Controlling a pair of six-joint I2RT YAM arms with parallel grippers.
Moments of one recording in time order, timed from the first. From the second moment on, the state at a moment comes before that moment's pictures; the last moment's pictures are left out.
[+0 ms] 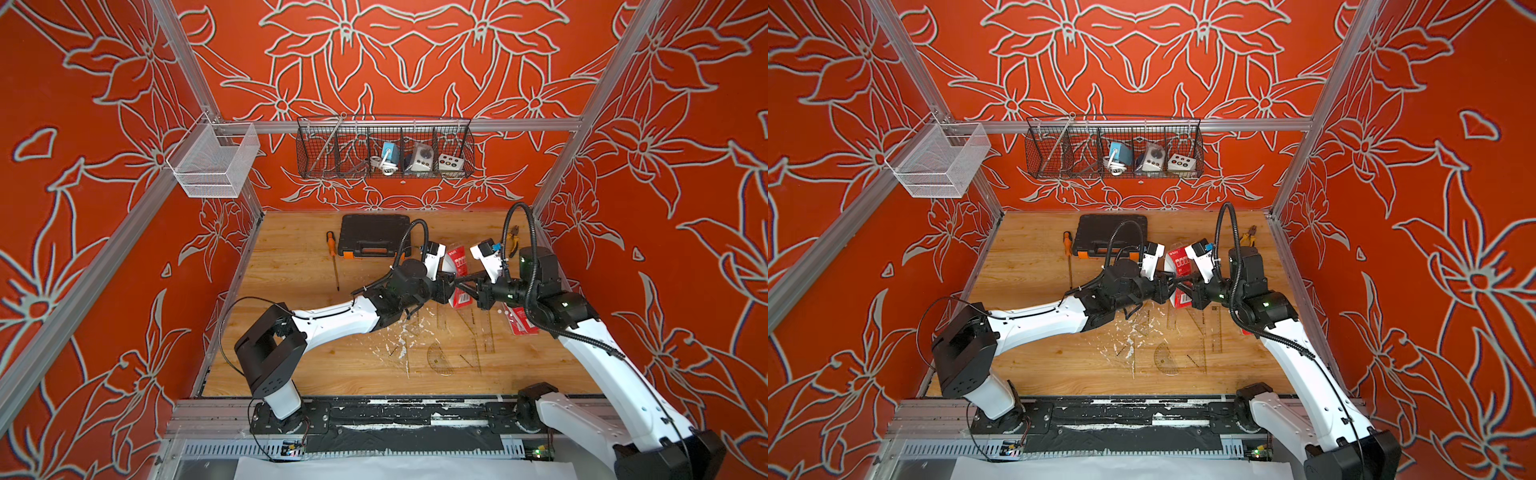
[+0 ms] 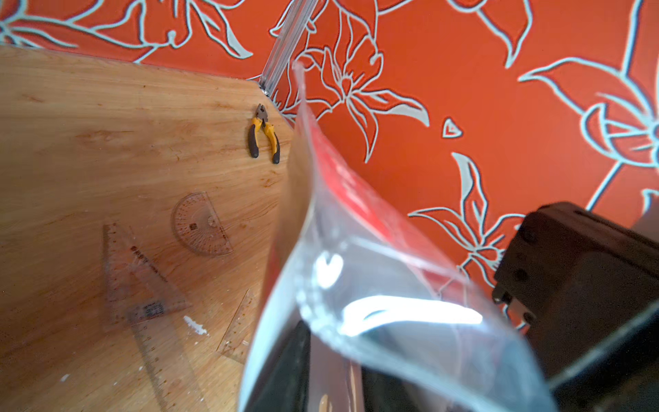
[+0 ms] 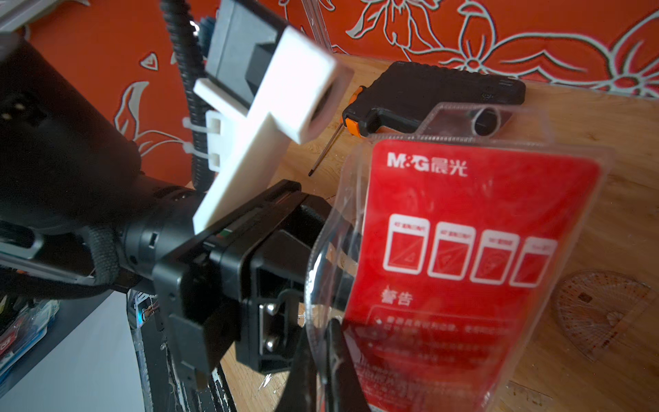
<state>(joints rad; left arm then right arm) -0.87 1.66 1.07 0.38 0.15 -0.62 0.31 0.97 0.92 -0.53 -0.71 -0.01</state>
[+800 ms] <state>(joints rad) -0.82 1.72 0.97 0.79 0.36 -0.74 0.31 0.97 0.97 -0.61 -0.76 -0.04</state>
